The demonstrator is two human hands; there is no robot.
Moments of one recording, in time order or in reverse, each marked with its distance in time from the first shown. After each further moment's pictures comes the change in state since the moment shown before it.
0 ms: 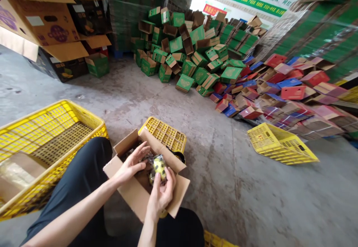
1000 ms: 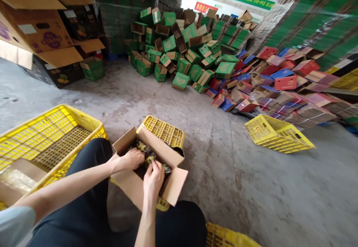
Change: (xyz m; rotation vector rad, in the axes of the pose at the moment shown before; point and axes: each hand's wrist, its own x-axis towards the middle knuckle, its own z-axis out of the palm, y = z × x) left_hand 0.043 -0.012 -0.031 1.672 -0.645 0.078; right_hand 0.008 0.029 0.024 -0.537 -0.305 -0.229
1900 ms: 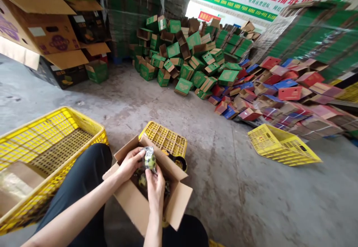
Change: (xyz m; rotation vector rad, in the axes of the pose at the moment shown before) left_hand -0.003 0.025 -0.016 -1.835 0.657 -0.287; right_hand 0.019 -0.023 -0.015 0.769 -0.283 0.387
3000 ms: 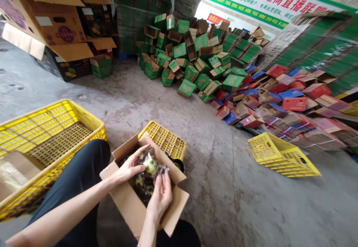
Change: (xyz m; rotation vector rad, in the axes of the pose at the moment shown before) left_hand -0.009 -0.001 -0.008 0.281 -0.268 0.206; right_hand -0.005 0.021 -0.022 0.090 0.405 -0.058
